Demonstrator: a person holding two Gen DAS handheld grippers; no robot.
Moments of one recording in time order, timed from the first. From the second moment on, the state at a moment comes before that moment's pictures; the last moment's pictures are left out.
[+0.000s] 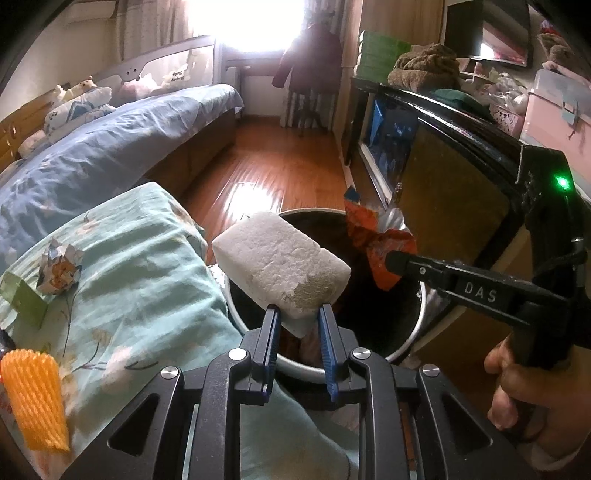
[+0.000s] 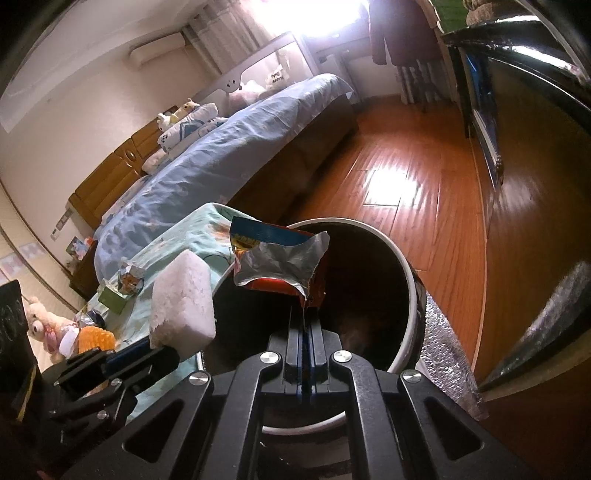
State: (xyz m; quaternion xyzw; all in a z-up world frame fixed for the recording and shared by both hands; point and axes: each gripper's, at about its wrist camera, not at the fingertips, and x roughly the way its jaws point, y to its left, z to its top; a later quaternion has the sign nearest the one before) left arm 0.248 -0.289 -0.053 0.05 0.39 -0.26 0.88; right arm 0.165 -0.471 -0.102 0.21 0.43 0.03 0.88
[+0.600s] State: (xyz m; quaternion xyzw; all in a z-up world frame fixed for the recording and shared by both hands) left arm 0.224 -0.246 -0.053 -0.01 0.38 -0.24 0.89; right arm 0.153 -0.455 -0.093 0.22 0.42 0.03 0.88
